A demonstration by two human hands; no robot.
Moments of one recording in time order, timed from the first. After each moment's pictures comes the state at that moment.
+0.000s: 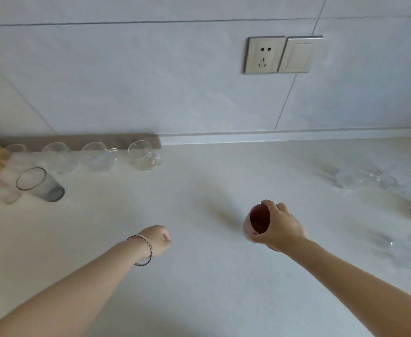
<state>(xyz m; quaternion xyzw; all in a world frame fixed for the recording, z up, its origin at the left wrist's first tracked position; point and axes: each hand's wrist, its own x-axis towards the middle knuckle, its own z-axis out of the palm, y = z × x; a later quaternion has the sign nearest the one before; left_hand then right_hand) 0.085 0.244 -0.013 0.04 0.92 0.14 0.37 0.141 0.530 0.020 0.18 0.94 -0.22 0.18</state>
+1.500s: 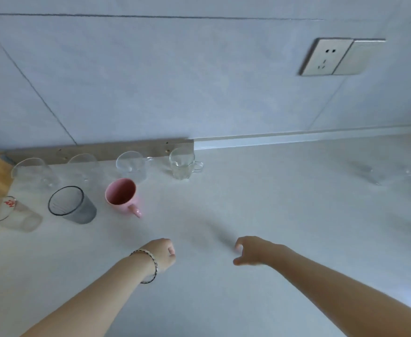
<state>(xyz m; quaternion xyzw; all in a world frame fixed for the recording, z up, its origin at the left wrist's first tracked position) 0.023 0.075 -0.030 0.11 0.90 0.12 0.40 0.071 0.313 -0.028 0.09 0.88 -0.16 0.44</state>
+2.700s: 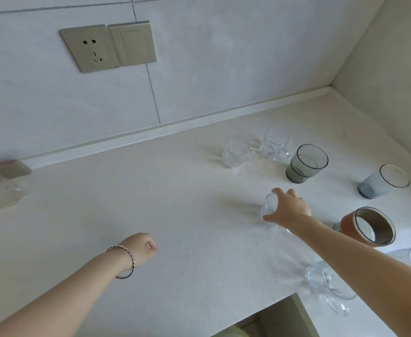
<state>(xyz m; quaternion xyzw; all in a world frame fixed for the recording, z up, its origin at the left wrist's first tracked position) 0.113 0.479 -0.020 0.15 0.90 0.11 0.40 0.223 0.808 0.004 0.38 0.89 -0.14 0.21</state>
